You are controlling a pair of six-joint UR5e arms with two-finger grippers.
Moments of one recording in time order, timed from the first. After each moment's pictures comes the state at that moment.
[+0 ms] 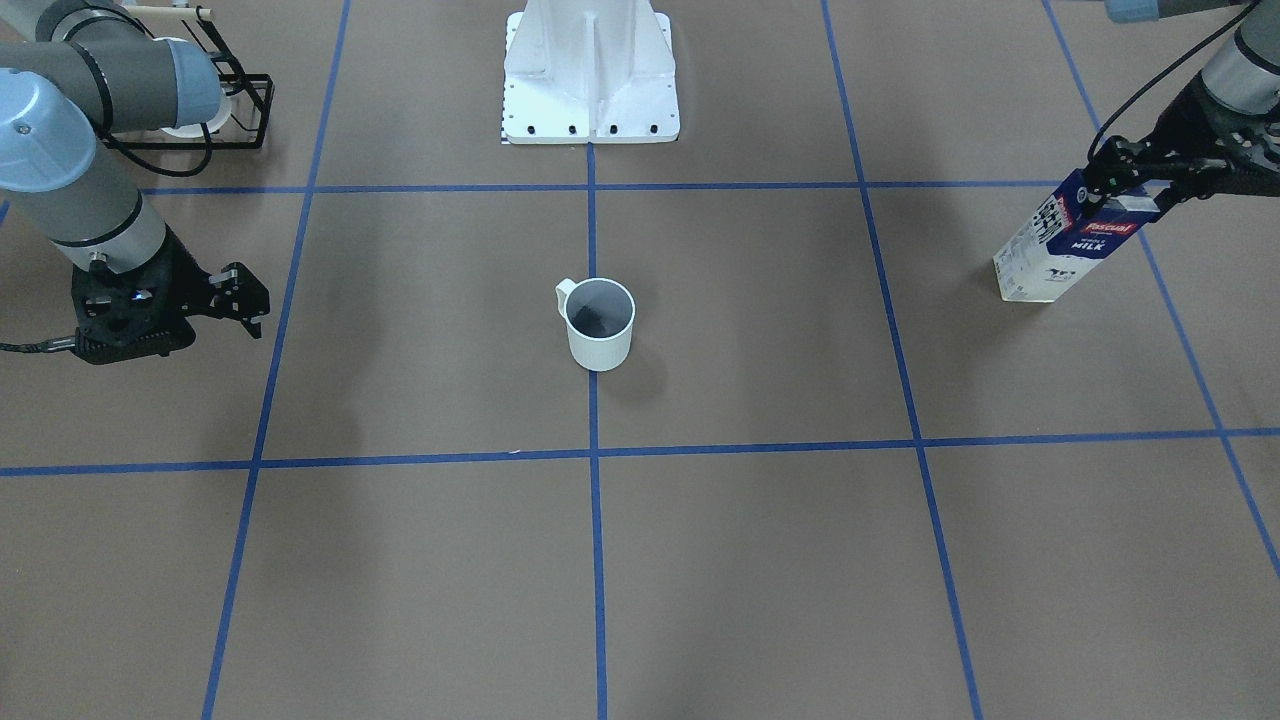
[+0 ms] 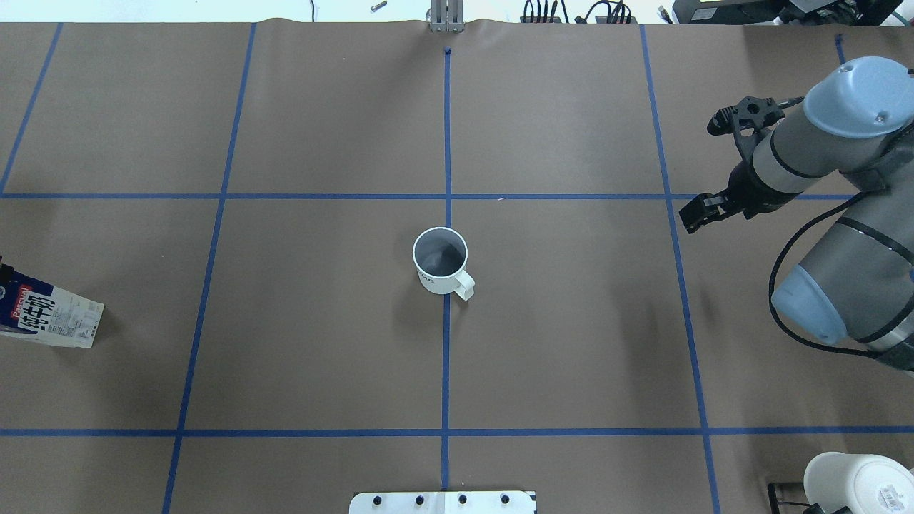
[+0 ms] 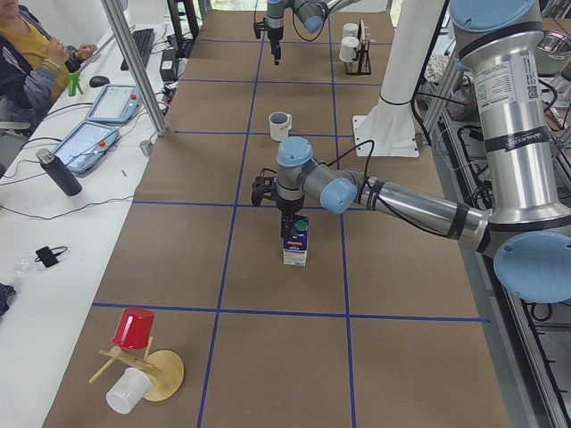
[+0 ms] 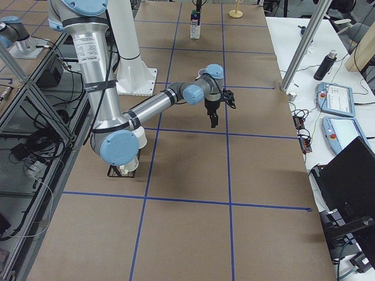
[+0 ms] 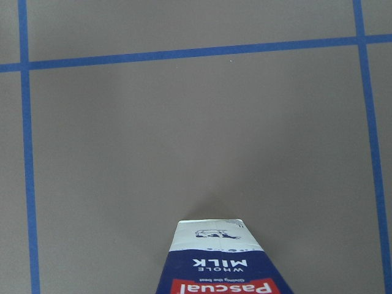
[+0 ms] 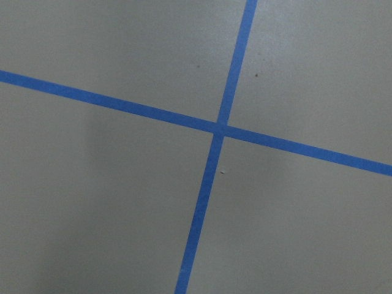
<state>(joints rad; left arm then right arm) -1.10 -1.33 -2.07 -1.84 -2.22 -0.60 0.89 -1.36 1.86 -1.51 2.07 0.63</state>
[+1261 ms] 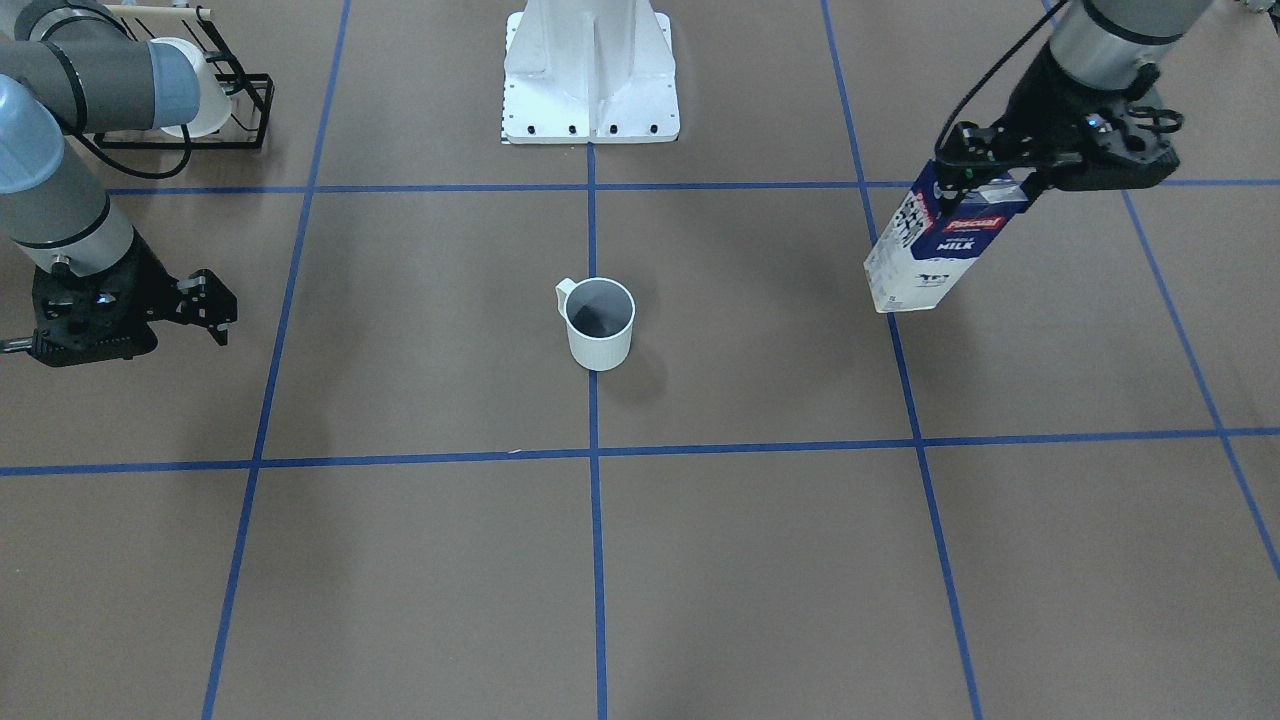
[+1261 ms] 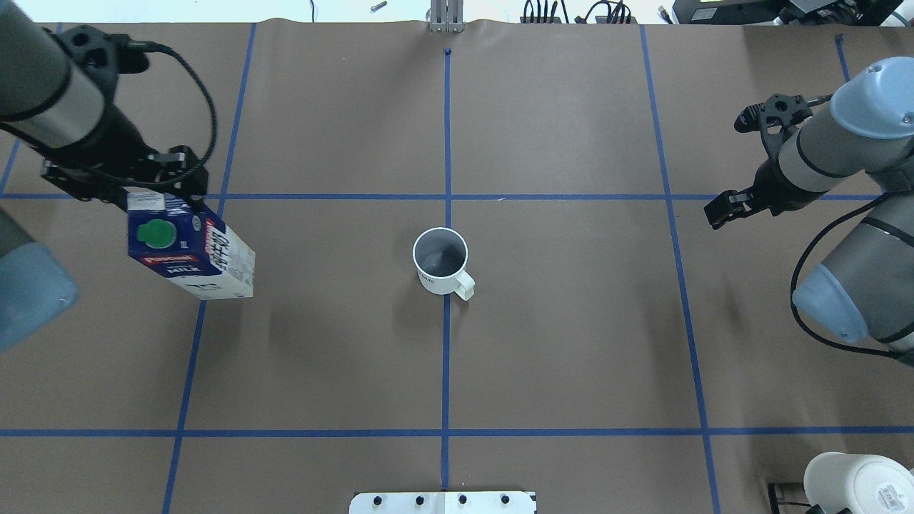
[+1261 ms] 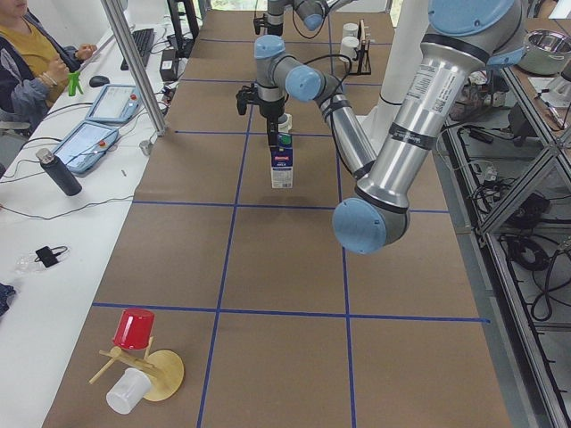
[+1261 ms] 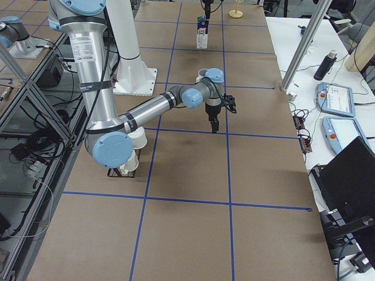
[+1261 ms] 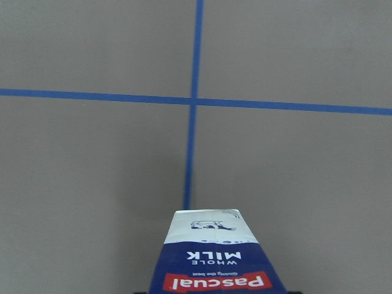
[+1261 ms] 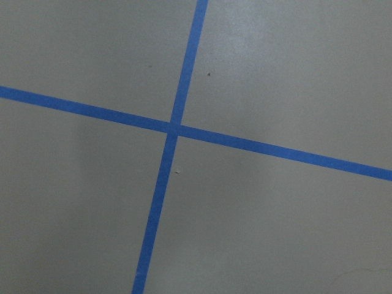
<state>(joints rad) -0.88 -2.06 -2.12 -1.09 -2.12 -0.93 0.92 -1.40 1.86 -1.51 2.04 0.62</state>
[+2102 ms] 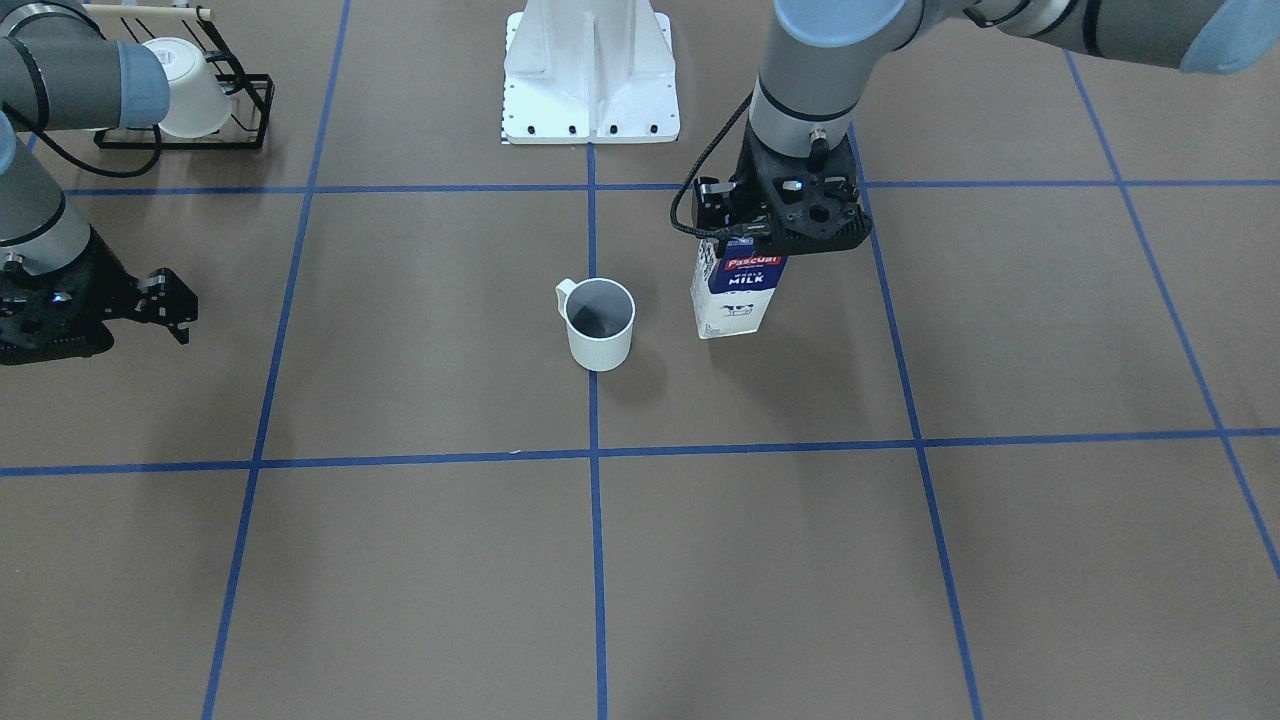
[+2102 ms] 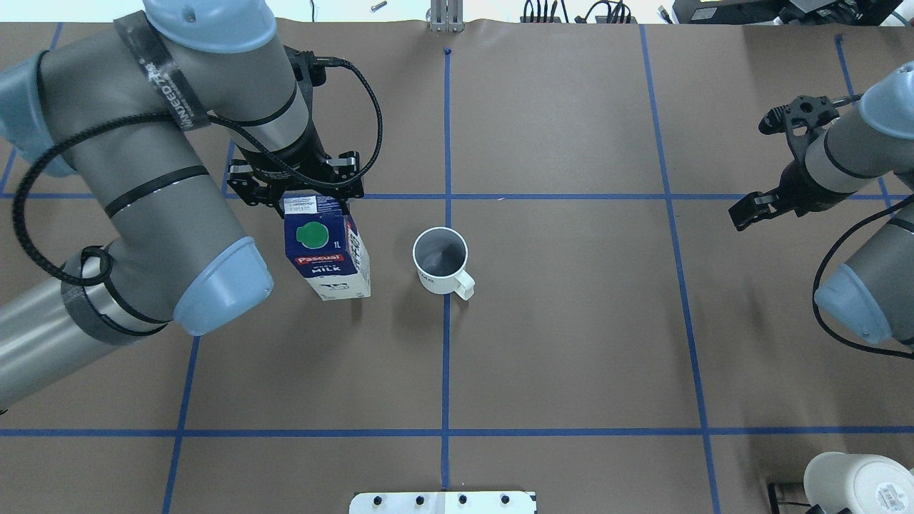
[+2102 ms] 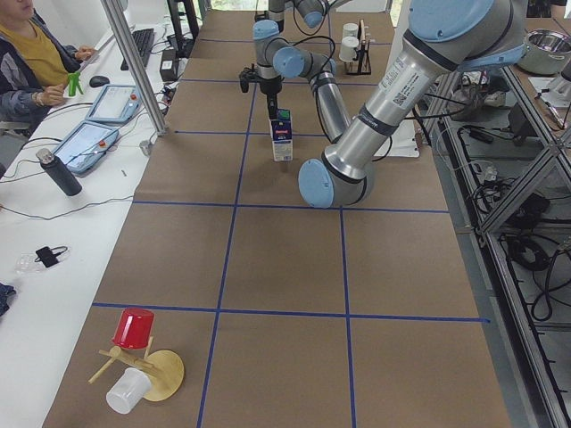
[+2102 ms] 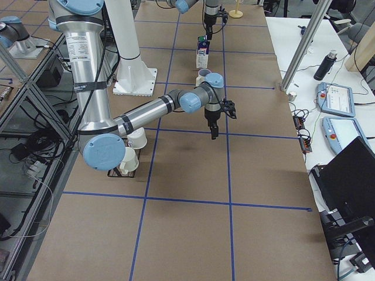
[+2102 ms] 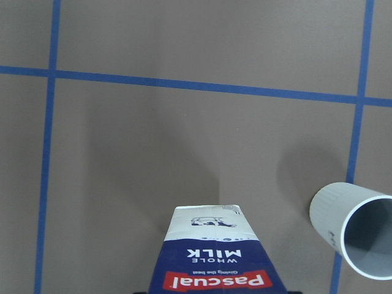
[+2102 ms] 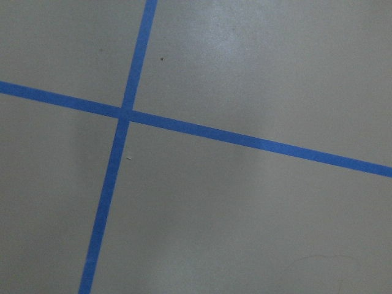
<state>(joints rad) -0.75 -2.32 -1.84 -1.20 -2.09 -1.07 0.95 -1.44 1.87 -1.51 2.04 0.57</state>
